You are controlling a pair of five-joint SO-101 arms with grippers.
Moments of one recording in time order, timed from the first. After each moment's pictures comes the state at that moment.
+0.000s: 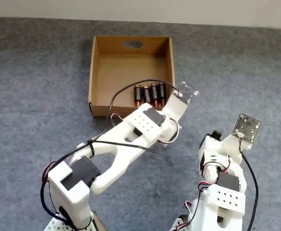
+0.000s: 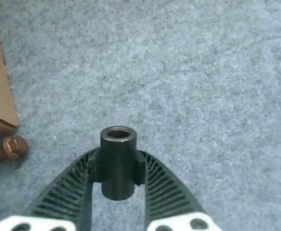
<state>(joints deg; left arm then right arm) 36.9 13.1 14.4 48.0 -1.1 10.1 -67.4 84.5 32.4 -7.3</state>
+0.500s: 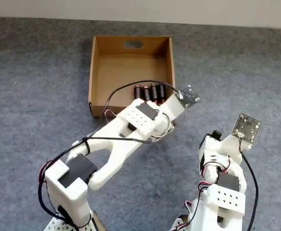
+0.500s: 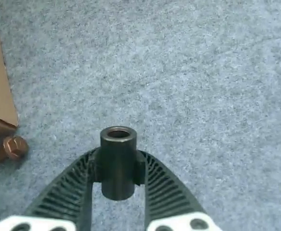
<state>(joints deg) 32.7 13.1 14.3 48.0 -17.2 10.1 -67.4 84.5 32.4 -7.3</state>
